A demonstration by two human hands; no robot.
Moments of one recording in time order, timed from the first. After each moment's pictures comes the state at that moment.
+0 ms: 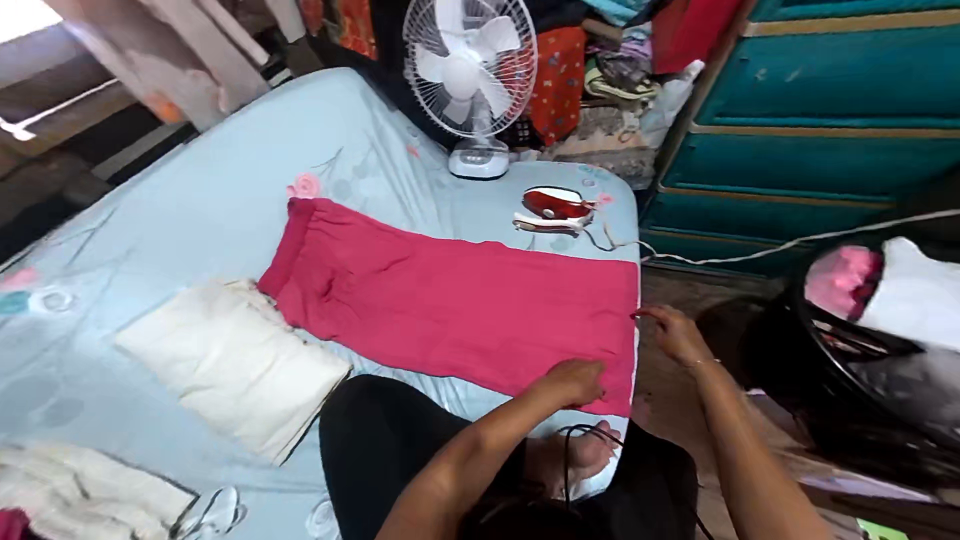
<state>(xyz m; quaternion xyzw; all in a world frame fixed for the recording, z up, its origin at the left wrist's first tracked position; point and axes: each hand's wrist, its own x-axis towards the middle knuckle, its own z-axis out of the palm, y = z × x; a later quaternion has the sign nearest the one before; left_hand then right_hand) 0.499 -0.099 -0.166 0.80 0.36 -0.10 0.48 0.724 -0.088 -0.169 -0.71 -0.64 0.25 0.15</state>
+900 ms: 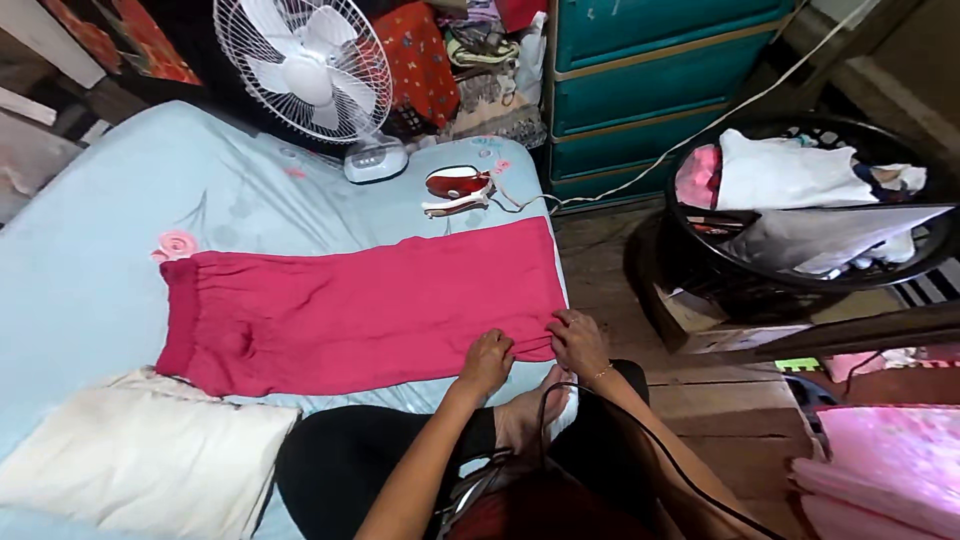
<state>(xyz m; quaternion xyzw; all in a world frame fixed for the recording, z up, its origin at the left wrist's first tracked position) 0.449 -0.123 -0.196 0.85 0.38 -0.07 0.35 0.655 -0.205 -0.236 -0.68 -0.67 0.13 0.26</state>
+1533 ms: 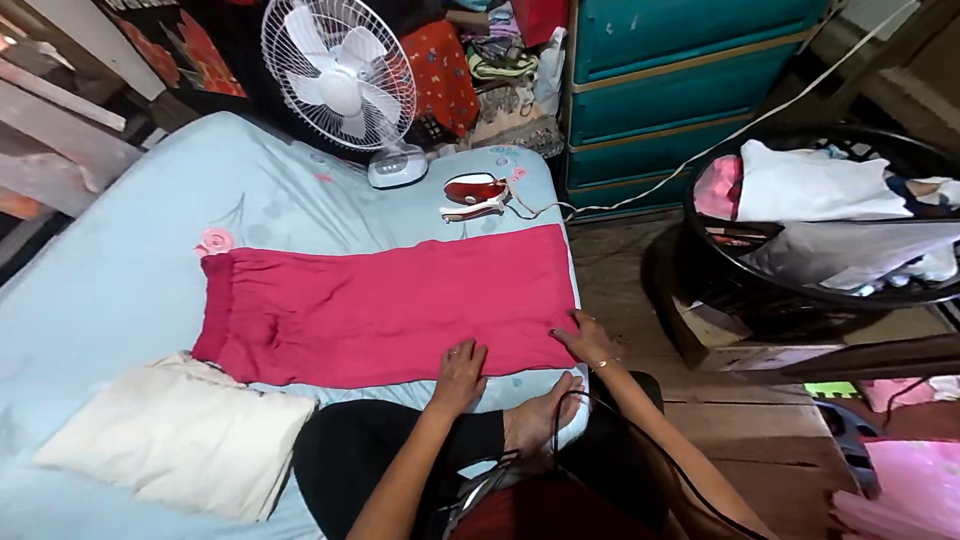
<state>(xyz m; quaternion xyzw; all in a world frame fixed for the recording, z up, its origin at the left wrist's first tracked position) 0.379 -0.136 -0.207 0.87 0.44 -0.04 0.23 0.655 -0.173 -0.204 -0.79 -0.41 0.40 0.22</state>
